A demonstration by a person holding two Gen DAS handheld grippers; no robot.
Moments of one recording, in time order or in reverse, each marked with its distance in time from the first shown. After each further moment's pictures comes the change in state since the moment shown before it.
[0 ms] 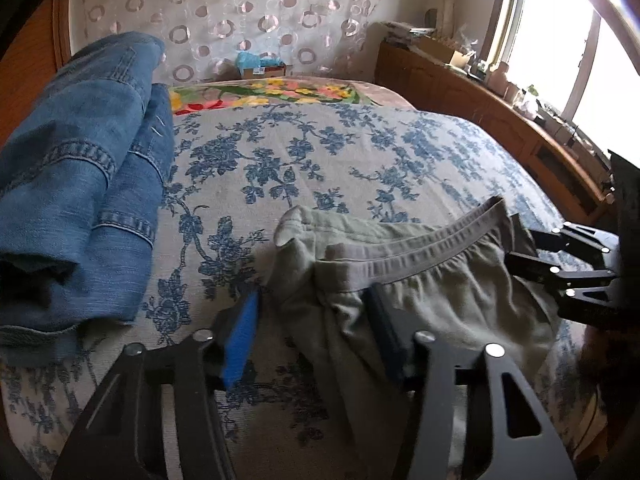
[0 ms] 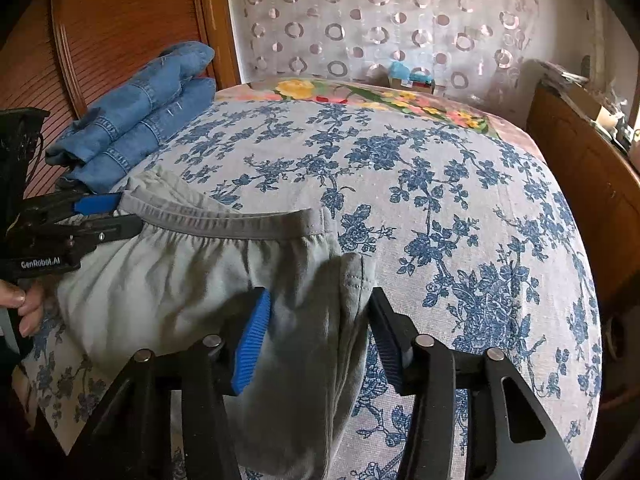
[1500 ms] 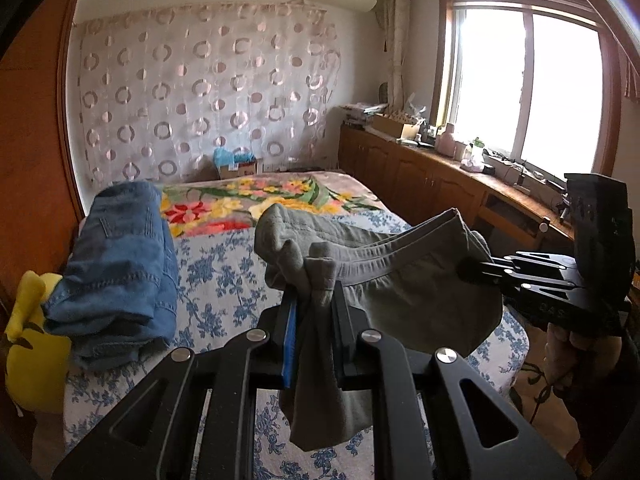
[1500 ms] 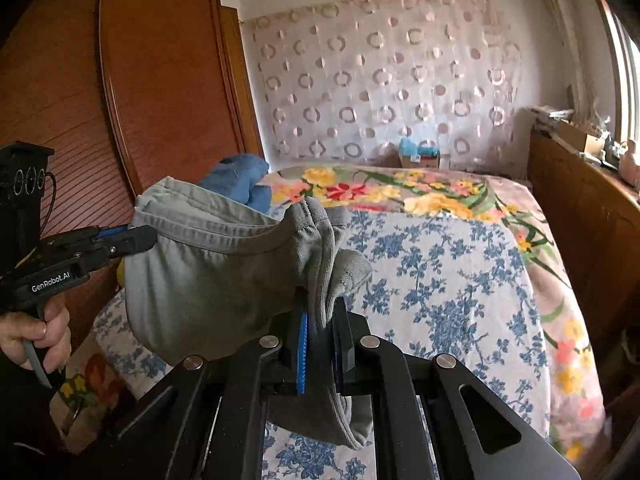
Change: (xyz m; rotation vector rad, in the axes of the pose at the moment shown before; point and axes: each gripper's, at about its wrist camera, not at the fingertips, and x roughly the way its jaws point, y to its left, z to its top) left arm -0.175 -0.068 -0.003 0.109 -0.324 -0.047; right arm -0.151 0.004 -0.037 0.047 -0.305 0.076
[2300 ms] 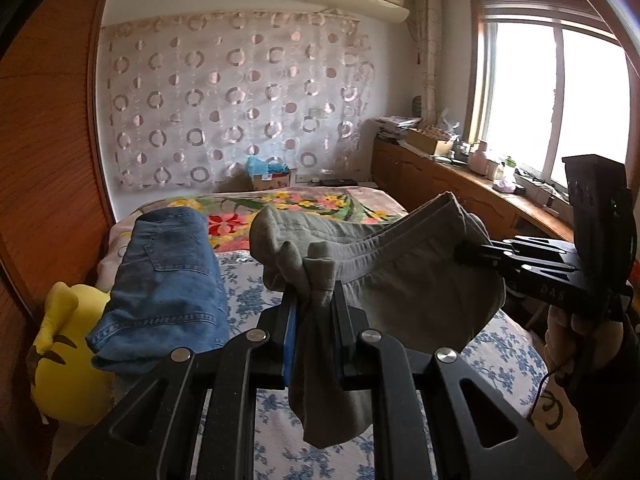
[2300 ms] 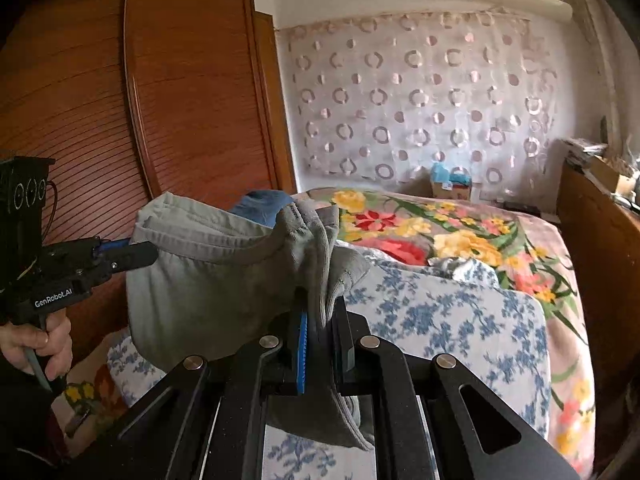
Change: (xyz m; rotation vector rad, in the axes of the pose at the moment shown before) left arm -0.002 0.044 0.040 -0.051 -0.019 0.110; right arm 0.076 -0.024 0.067 -0.084 -0.030 0.100
